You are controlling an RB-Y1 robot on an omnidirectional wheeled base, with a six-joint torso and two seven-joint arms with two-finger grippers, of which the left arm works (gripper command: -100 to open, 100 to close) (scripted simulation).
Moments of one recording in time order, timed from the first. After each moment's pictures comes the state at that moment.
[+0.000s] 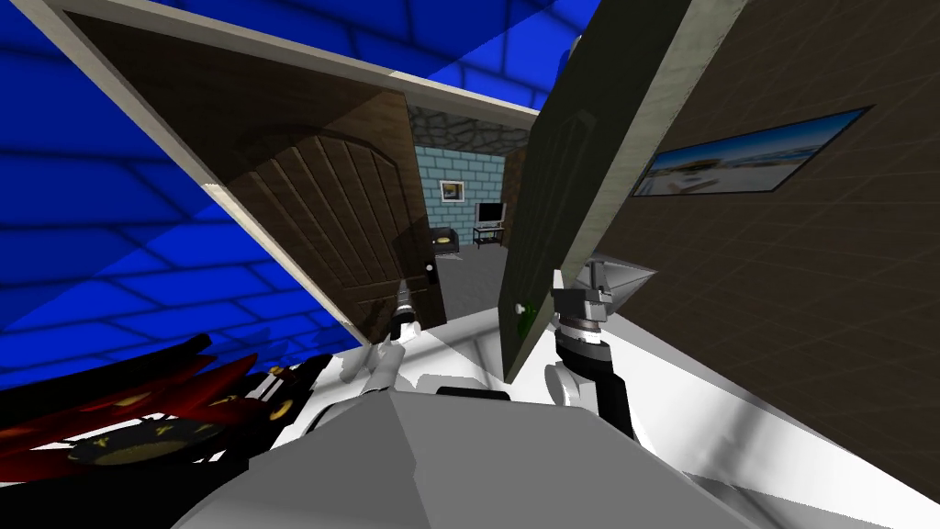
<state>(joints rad) -0.28 0.08 0.38 -0.97 0.27 -0.60 -0.38</state>
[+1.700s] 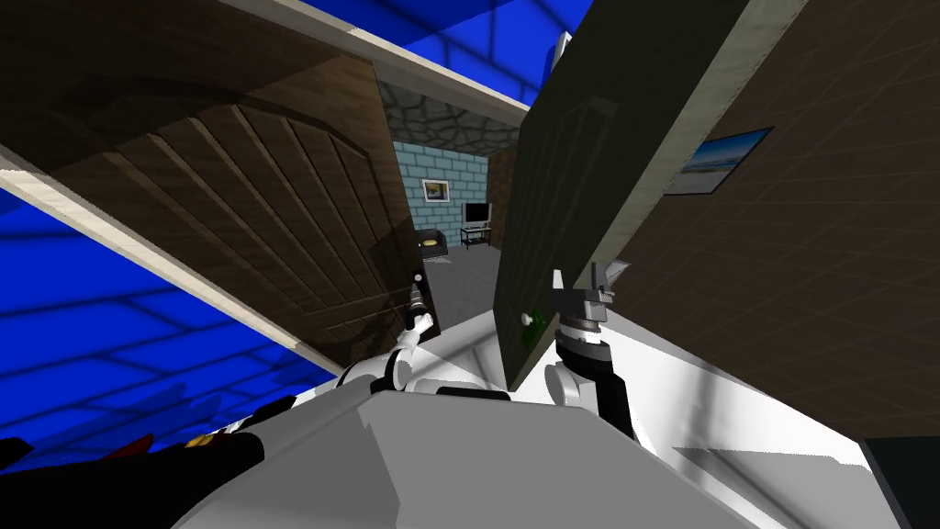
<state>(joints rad) -0.56 0.07 0.49 -0.53 0.38 -0.63 -0.47</state>
